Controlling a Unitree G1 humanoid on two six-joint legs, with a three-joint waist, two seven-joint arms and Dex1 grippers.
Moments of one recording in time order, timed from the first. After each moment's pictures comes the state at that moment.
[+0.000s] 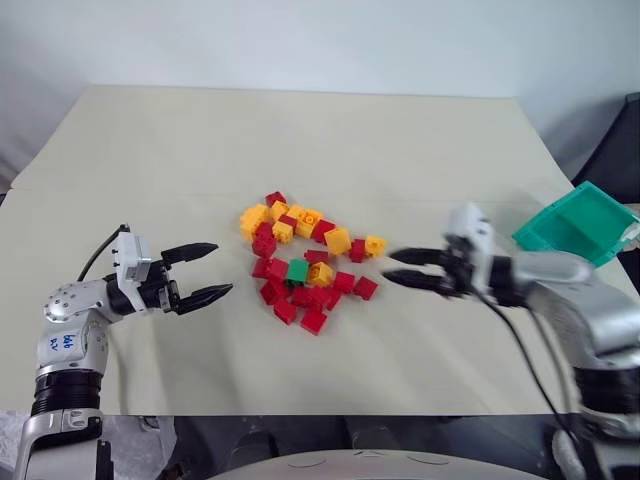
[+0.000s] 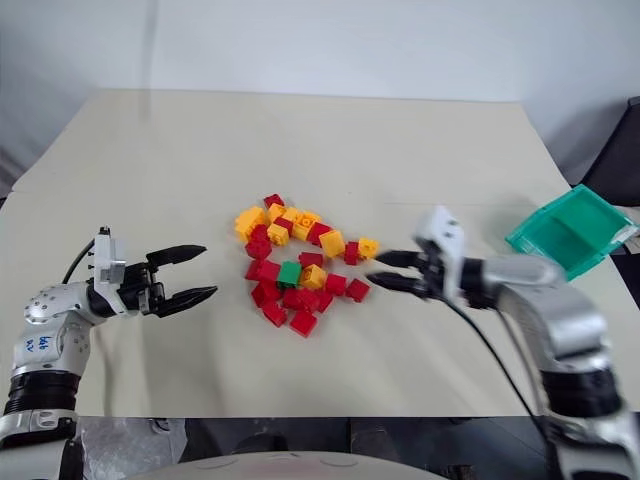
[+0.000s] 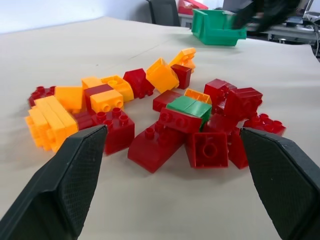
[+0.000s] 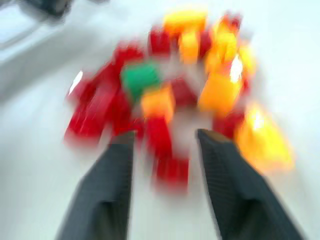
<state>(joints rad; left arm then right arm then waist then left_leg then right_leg) -0.36 0.69 0.26 0.39 -0.50 0.00 -1.32 -0.29 -0.89 -0.17 -0.26 0.54 0.69 1.16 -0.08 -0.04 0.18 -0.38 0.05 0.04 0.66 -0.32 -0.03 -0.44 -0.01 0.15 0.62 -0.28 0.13</state>
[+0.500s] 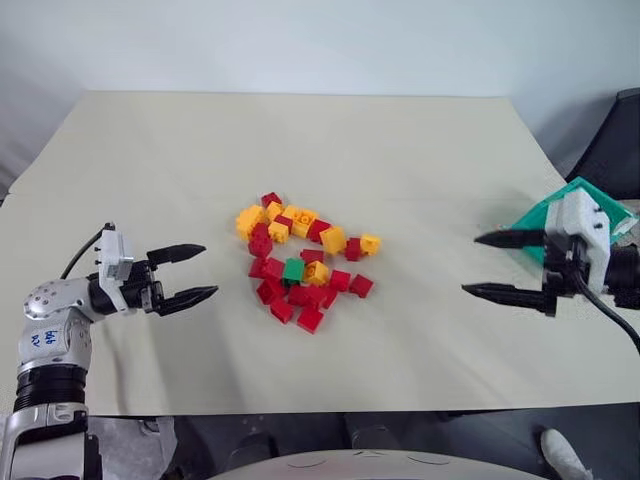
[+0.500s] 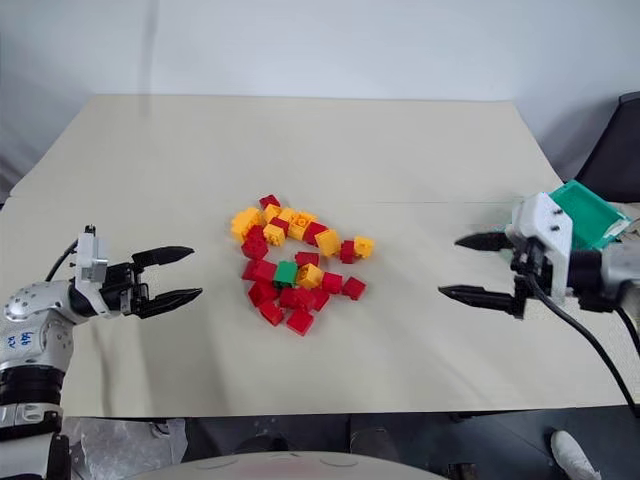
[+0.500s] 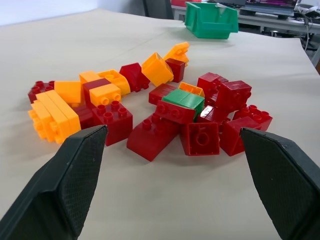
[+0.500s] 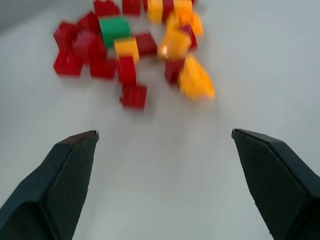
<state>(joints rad) -0.39 0.71 0.28 0.45 -0.50 0.00 -1.38 -0.46 -0.97 -0.16 -0.33 0.55 0.71 1.12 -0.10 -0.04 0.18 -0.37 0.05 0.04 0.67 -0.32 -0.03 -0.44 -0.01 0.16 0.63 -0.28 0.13</state>
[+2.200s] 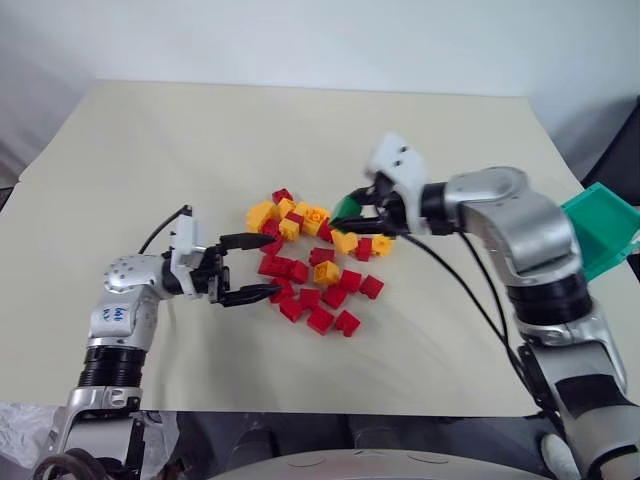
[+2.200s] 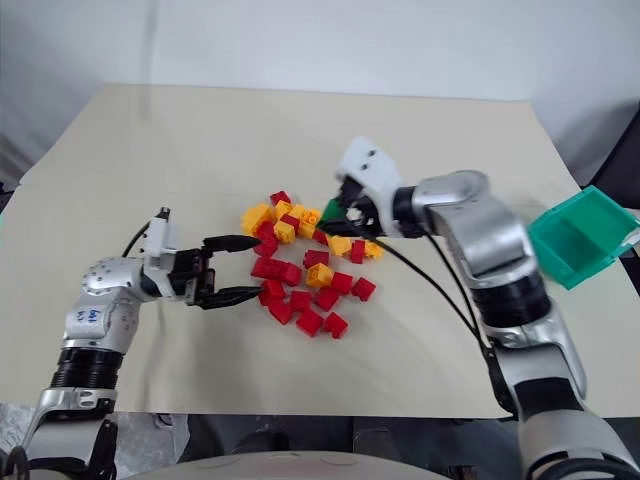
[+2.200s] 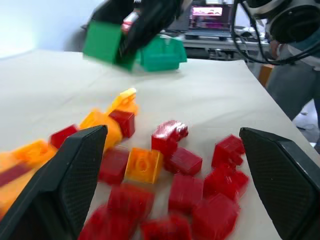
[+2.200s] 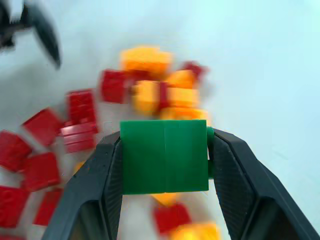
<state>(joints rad) -0.55 0.48 0.03 0.24 -0.46 0.07 -1.29 -0.84 -0.58 0.04 -0.22 0.25 0.96 0.89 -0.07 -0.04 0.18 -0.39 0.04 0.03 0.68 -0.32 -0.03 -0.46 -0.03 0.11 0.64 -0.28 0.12</state>
